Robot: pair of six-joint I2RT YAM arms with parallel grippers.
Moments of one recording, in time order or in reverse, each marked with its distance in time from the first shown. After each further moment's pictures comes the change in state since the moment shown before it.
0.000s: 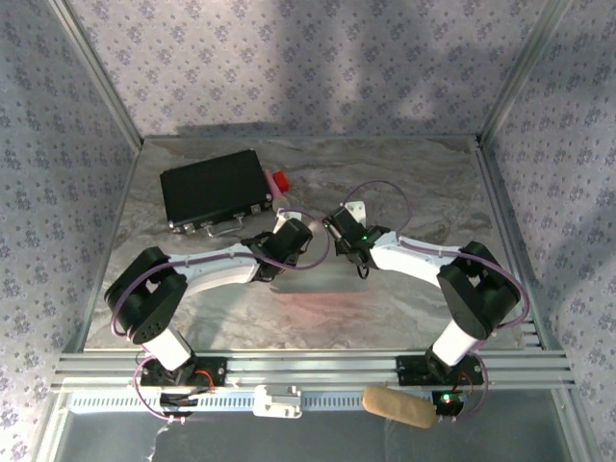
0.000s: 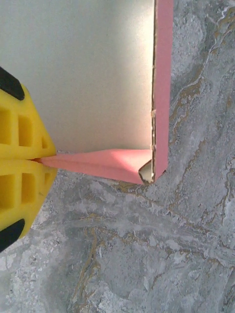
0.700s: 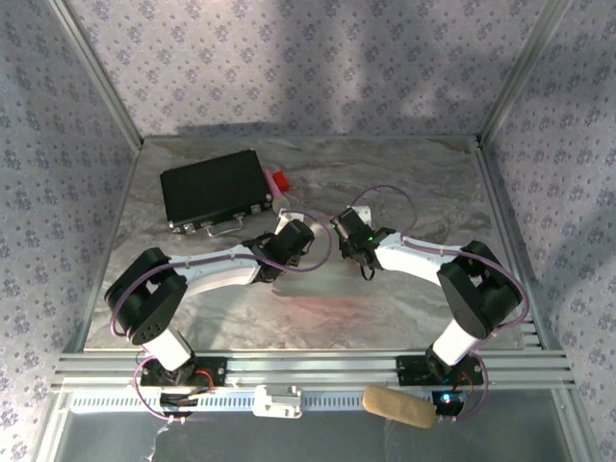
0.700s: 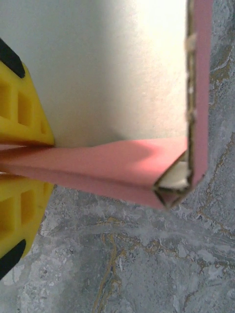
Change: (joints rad) left arm -0.014 -0.002 0.000 0.019 -0.015 0.000; right arm -0.049 -0.005 -0.053 0.034 -0.109 0.021
